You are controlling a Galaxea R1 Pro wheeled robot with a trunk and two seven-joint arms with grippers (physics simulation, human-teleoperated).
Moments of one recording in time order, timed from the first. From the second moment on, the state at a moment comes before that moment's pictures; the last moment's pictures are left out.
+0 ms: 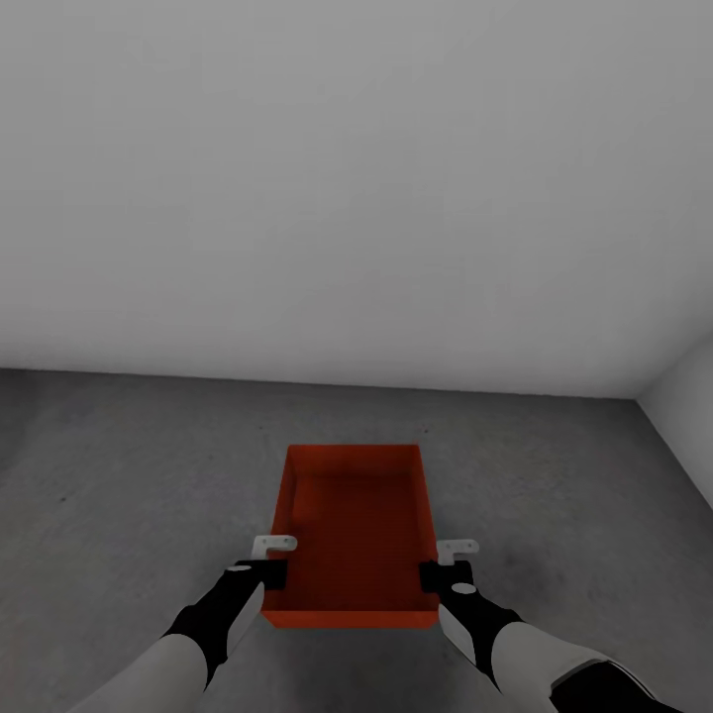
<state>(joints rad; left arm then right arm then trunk) -0.64 -0.08 -0.08 -0.42 0.08 0.26 0.13 -0.74 0.11 0.32 -0.08 -0.24 -0.11 -0.20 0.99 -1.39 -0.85</state>
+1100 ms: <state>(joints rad) -0.64 -0.08 -0.08 -0.42 0.08 0.27 0.13 -0.74 0.11 0.32 -0.08 -0.24 -0.11 -0.20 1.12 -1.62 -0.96</state>
